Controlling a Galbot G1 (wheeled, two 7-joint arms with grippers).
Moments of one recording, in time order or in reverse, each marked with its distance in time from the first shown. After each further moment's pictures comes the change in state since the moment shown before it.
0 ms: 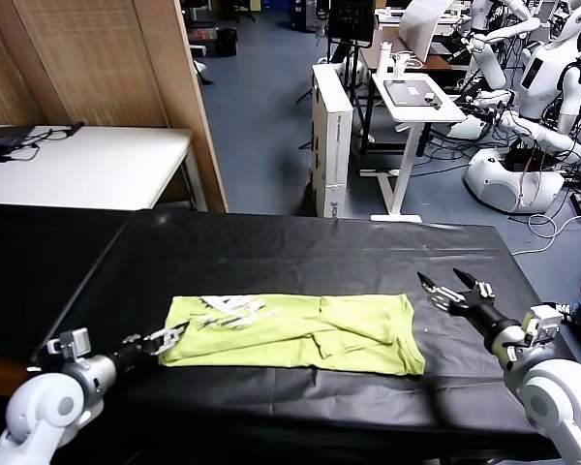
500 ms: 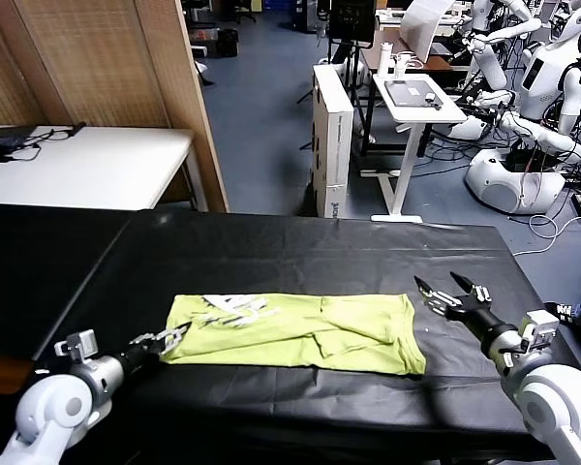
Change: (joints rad) left arm -0.015 -0.018 0.010 0.024 0.002 0.001 -0.013; right arm -0.011 0.011 -0.003 0.012 -0.022 0.003 0.002
